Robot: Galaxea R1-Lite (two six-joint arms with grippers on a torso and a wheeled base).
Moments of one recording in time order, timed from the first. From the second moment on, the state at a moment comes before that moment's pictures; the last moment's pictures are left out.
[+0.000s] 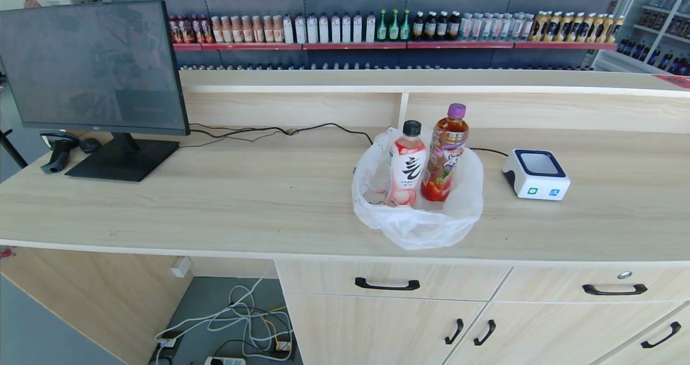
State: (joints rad) left arm 0.00 0.00 0.00 -0.02 0.01 0.02; right arm 0.03 0.12 -0.22 0.07 0.02 -0.15
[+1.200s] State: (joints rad) left arm 0.00 0.00 0.00 -0.02 0.01 0.04; right arm 0.00 0.00 0.00 0.00 0.05 -0.08
